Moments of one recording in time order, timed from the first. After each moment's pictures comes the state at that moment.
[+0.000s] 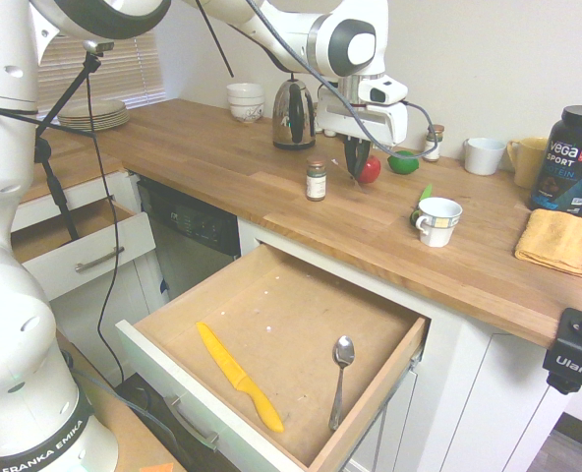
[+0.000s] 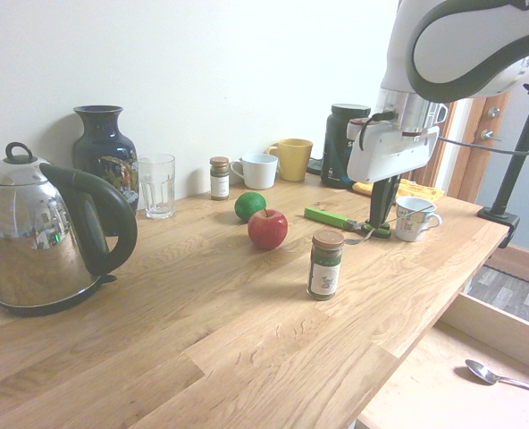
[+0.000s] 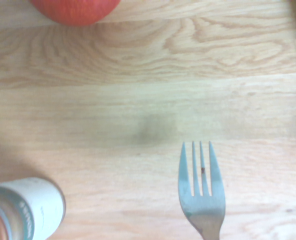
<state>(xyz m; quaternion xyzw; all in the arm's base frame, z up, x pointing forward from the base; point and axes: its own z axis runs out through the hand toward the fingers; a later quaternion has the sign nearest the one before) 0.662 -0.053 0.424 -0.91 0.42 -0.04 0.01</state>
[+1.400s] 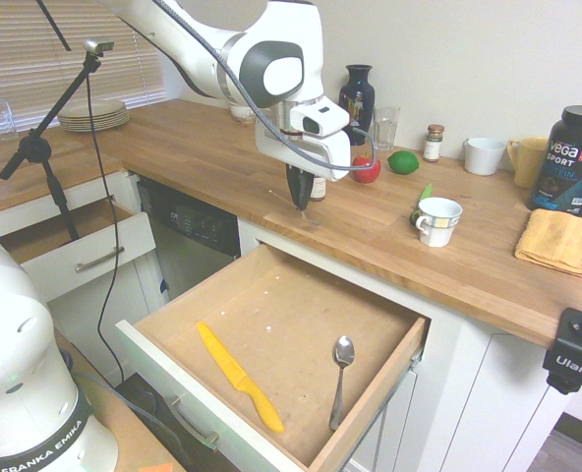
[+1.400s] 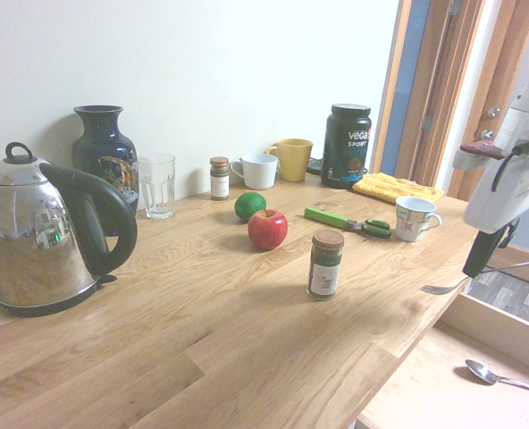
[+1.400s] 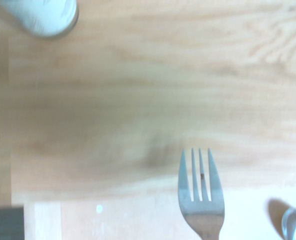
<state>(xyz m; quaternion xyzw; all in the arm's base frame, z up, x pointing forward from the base) 0.485 -0.035 0.399 -0.90 0.42 -0.05 0.03</state>
